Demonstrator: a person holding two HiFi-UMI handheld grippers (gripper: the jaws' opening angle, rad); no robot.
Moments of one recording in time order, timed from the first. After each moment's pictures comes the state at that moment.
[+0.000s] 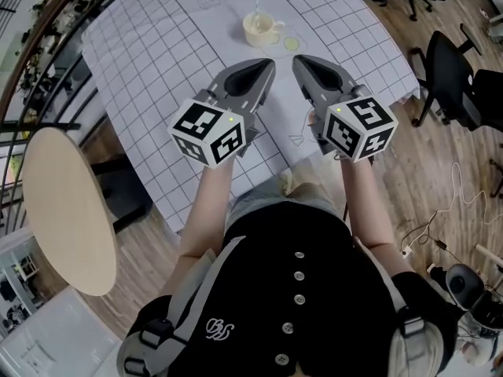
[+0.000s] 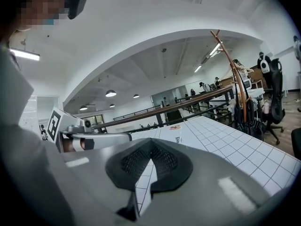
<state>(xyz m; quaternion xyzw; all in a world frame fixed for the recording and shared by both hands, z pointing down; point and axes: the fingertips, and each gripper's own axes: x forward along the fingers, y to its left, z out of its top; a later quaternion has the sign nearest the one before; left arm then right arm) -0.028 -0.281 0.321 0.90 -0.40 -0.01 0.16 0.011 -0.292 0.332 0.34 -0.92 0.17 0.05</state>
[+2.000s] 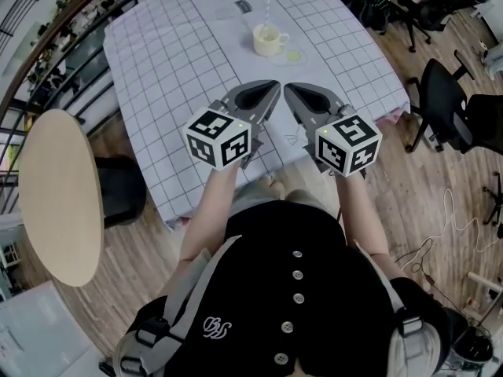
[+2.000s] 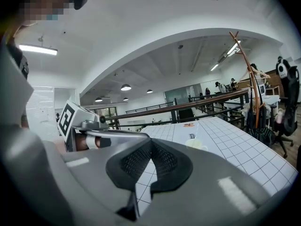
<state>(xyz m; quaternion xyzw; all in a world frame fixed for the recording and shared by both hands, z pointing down) -0.011 -0.216 0.321 0.89 -0.42 0.00 0.17 0.003 -0.207 0.321 0.27 -0.95 0.13 0.09</state>
